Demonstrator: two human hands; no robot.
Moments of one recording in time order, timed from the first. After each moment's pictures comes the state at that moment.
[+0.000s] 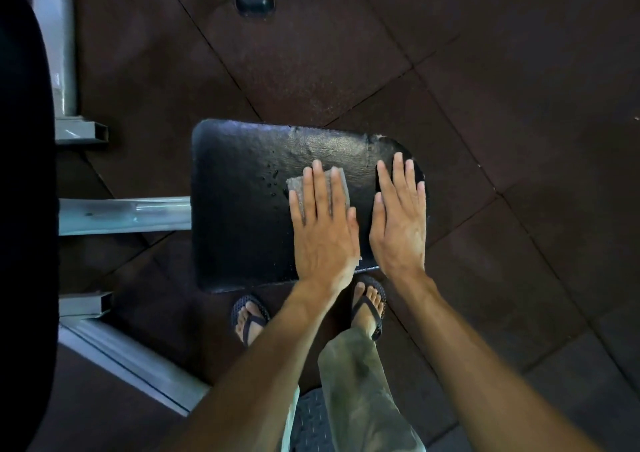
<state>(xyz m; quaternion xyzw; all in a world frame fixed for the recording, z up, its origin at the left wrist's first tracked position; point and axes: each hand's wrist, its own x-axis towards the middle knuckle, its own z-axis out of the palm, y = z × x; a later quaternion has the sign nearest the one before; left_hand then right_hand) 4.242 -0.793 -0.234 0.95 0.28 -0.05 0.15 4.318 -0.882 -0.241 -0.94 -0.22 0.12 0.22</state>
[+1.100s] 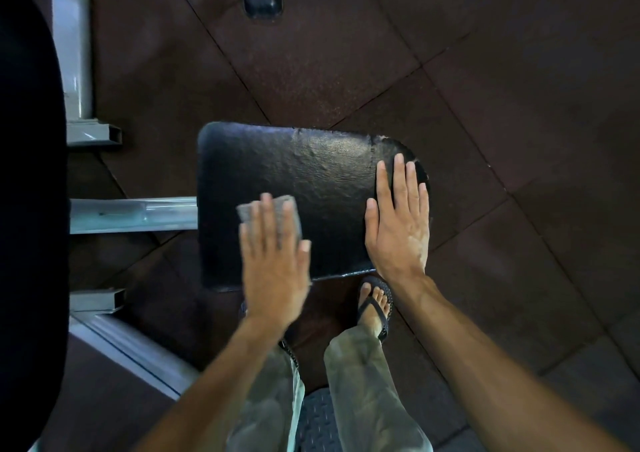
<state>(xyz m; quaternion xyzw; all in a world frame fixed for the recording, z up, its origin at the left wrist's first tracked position) 4.167 -0.757 -0.235 0.94 0.30 -0.07 0.13 4.314 -0.880 -0.245 -0.96 -0.25 0.07 0.09</state>
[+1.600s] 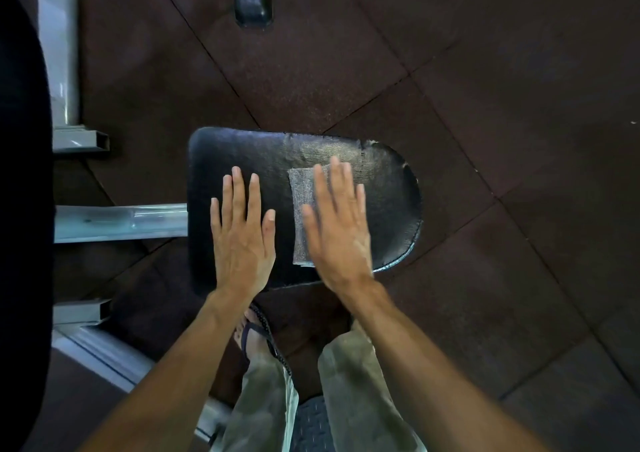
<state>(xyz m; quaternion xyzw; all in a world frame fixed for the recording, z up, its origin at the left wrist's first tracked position) 4.186 -0.704 -0.246 0.93 0.33 -0.04 0.15 4.279 -0.826 -0.227 -0.92 -0.30 0.14 0.20</state>
